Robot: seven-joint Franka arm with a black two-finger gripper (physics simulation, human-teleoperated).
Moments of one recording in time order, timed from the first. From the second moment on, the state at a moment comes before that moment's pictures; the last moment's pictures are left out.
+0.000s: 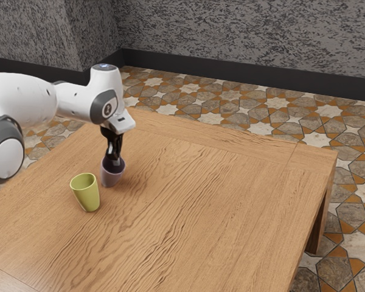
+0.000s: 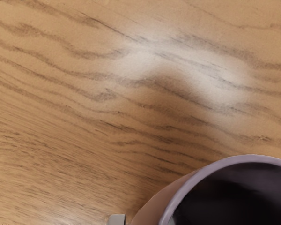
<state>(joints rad) -0.02 0.53 0.19 -1.61 0.01 2.11 1.25</state>
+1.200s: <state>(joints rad) -0.02 0.35 0.19 -1.68 0.11 2.02 1.12</state>
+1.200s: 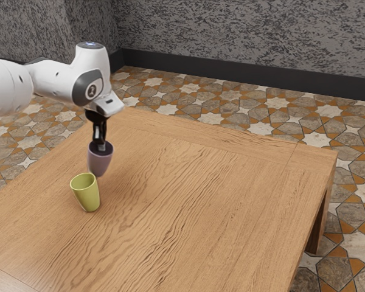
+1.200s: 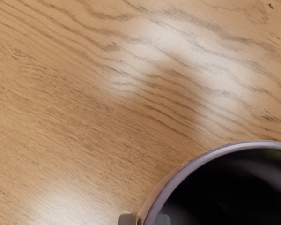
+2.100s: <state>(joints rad) -0.05 0.17 0.19 -1.79 0.23 1.99 1.04</state>
